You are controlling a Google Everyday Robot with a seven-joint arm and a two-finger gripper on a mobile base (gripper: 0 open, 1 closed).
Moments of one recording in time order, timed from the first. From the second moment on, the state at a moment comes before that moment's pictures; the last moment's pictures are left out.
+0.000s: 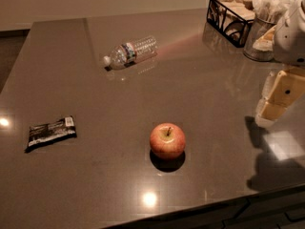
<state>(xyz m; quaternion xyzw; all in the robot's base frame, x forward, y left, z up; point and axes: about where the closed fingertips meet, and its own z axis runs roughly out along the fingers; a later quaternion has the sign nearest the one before) 0.438 -0.217 0.976 -0.60 0.78 -0.03 0.16</state>
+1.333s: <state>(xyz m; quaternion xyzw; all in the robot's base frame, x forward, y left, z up) 0.468 -0.168 0.967 -0.63 0.76 -0.01 0.16</state>
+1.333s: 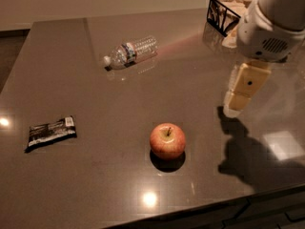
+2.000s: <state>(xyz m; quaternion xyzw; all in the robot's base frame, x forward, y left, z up) 0.498 -0.098 0.942 -0.66 0.74 0.02 0.15</state>
